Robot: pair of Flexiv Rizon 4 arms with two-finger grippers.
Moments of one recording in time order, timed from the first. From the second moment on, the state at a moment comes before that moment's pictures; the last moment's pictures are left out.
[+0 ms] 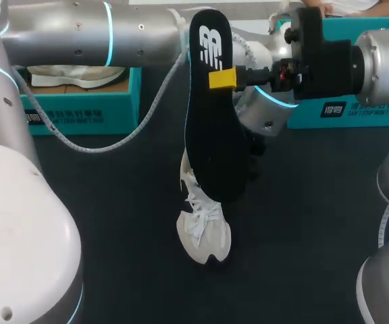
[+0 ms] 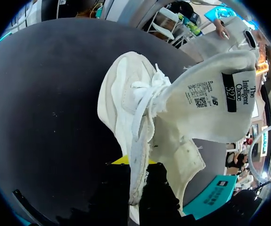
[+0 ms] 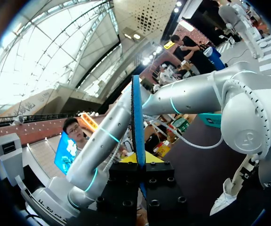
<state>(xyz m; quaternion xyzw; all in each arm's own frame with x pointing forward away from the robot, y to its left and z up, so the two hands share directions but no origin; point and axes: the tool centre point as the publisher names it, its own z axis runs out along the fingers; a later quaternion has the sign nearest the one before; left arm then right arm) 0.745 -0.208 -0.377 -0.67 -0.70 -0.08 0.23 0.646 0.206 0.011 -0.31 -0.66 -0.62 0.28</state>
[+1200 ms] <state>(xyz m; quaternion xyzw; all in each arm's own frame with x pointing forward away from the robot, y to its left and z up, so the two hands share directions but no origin) 0.839 -0.190 -0.240 -0.62 -0.78 0.02 0.05 0.703 0.163 0.010 -0.41 -0.59 -0.65 0.25</state>
